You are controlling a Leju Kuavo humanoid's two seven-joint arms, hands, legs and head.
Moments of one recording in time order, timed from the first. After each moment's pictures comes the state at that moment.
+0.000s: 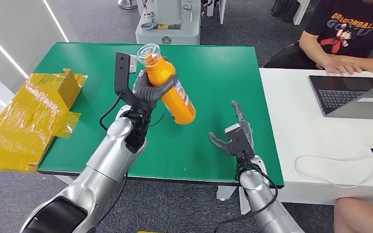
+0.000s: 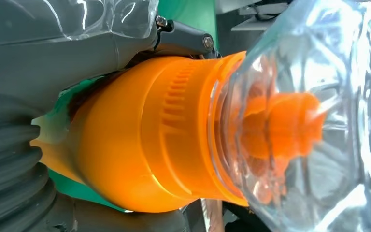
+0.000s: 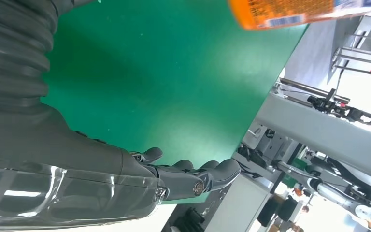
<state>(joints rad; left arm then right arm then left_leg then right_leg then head) -0.73 -0.22 -0.51 -0.80 0.40 0.28 -0.35 -0.50 0.13 0.45 -0.72 0.26 -0.34 -0.61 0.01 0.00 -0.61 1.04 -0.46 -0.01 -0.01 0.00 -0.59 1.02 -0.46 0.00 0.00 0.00</state>
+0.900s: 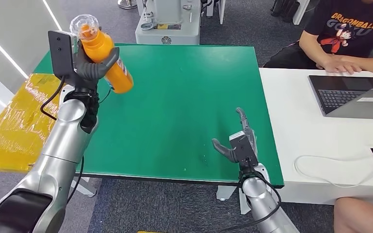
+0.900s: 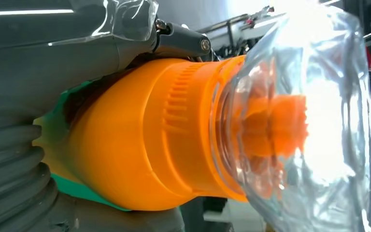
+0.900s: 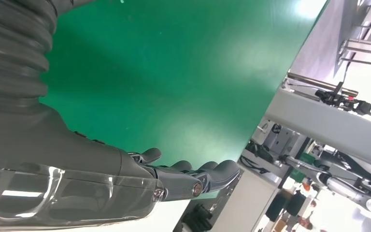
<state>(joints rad) -0.78 0.03 -0.39 -0.90 0.14 0.37 -0.39 -0.43 0.10 0.45 -0.78 0.25 -0.37 -0.61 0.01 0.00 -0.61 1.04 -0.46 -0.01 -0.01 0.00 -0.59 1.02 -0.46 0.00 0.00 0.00</state>
